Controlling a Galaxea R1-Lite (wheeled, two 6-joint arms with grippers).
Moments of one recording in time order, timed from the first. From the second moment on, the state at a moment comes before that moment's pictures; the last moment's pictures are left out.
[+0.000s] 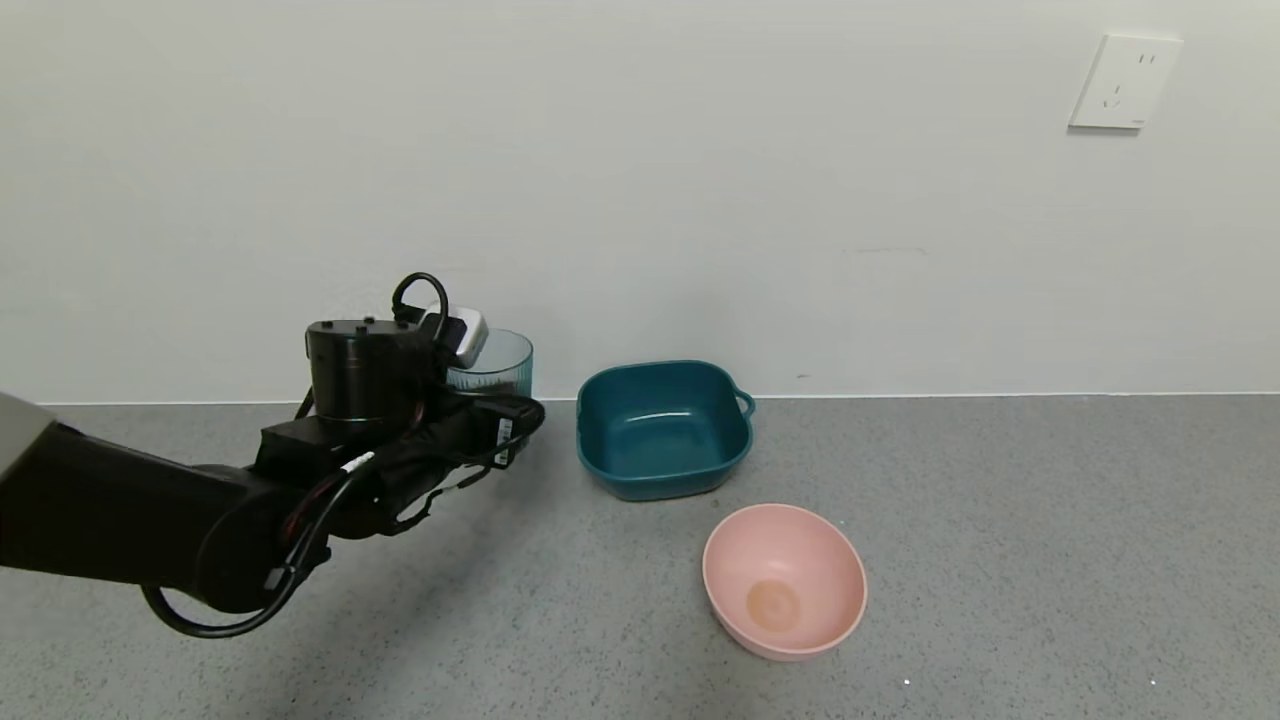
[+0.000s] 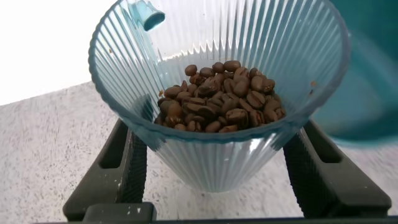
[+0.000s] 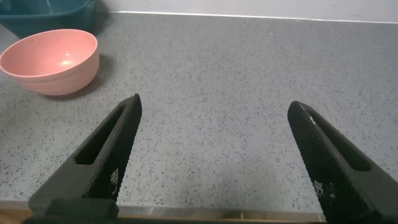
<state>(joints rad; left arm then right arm) -0.34 1.85 -0.86 -0.68 0.28 0.13 0.01 0.00 0.00 0.01 0.00 0.01</state>
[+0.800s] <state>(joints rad) -0.50 1.81 -1.08 -0.34 0.36 0.44 0.01 0.00 0.00 0.01 0.00 0.01</state>
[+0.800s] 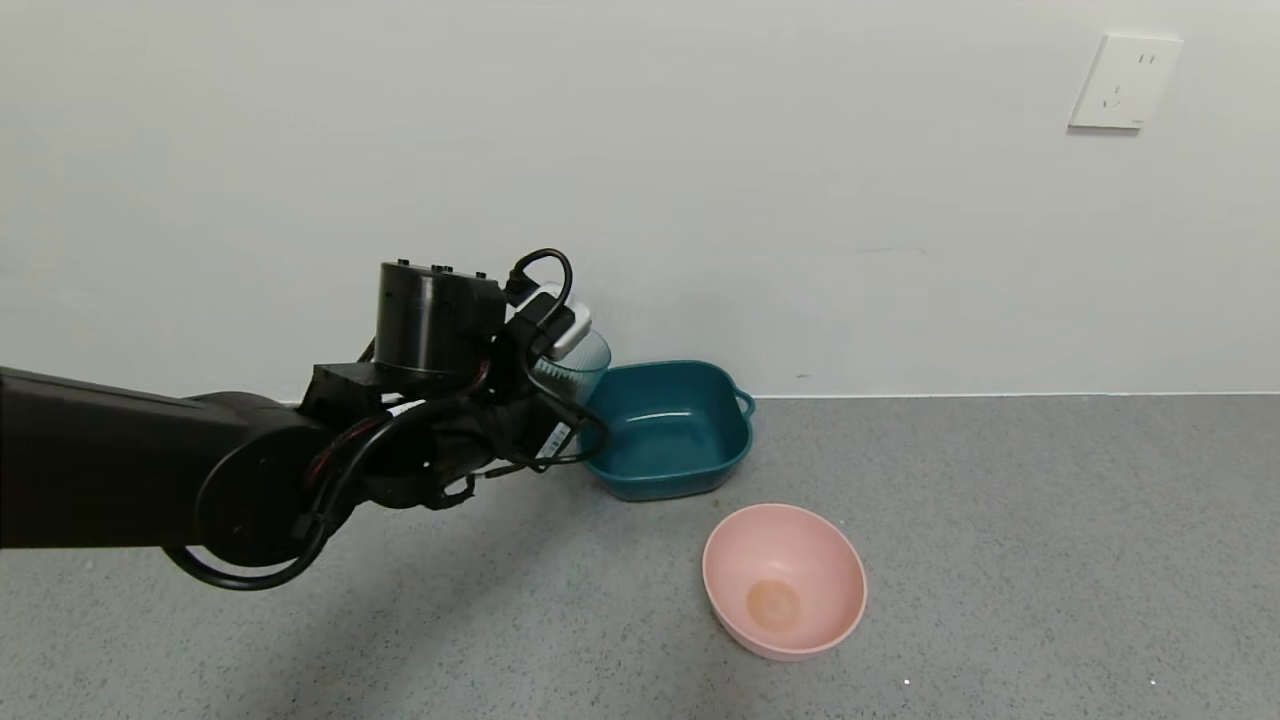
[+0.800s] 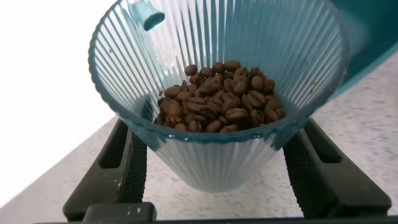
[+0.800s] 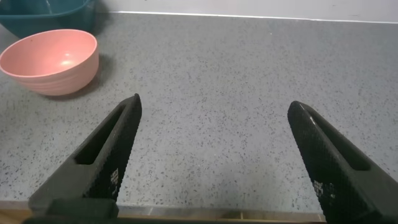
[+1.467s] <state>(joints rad) -0.52 1.97 -1.24 -0.32 0.59 0.71 0.01 0.00 0.00 0.01 0.00 0.01</state>
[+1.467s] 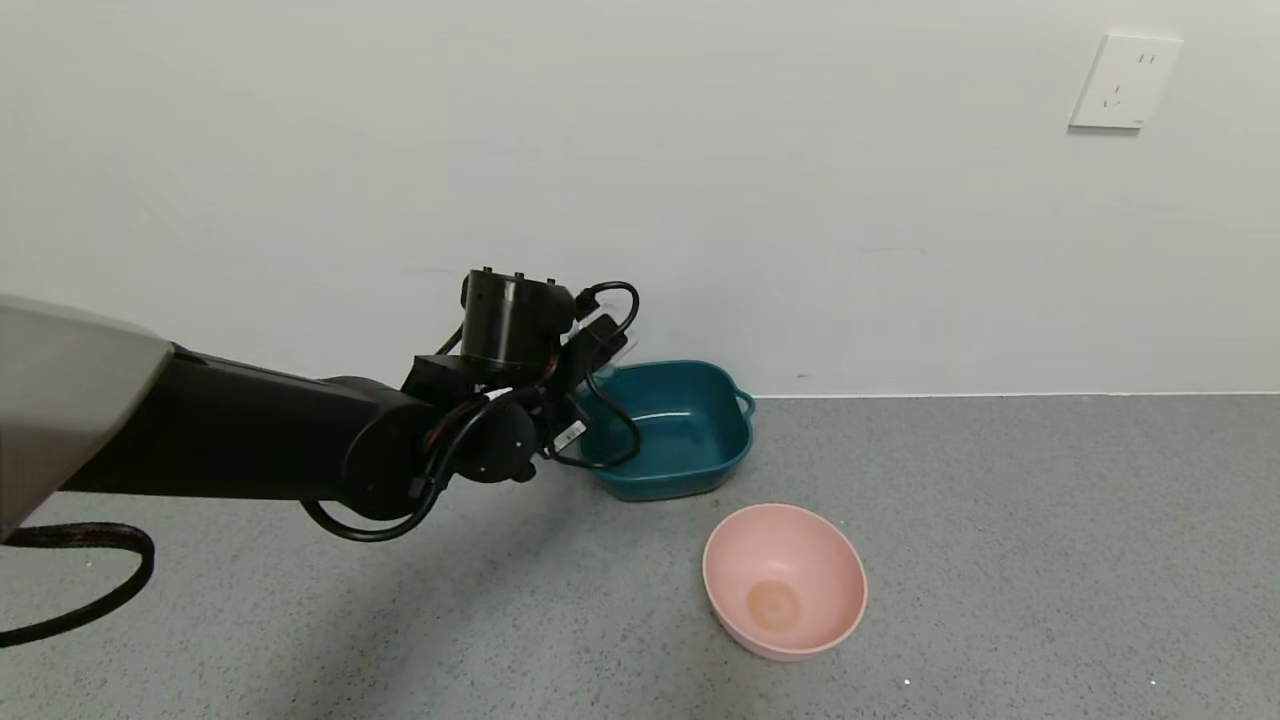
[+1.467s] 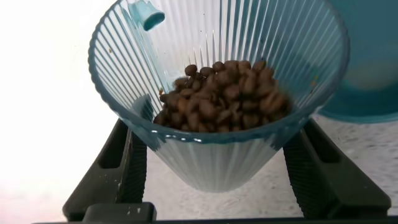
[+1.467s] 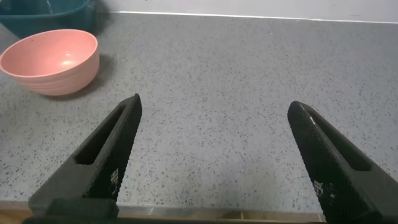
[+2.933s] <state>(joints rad) -0.56 2.16 -1.39 -0.32 0.92 1.06 0.01 0.00 0.00 0.01 0.00 0.01</state>
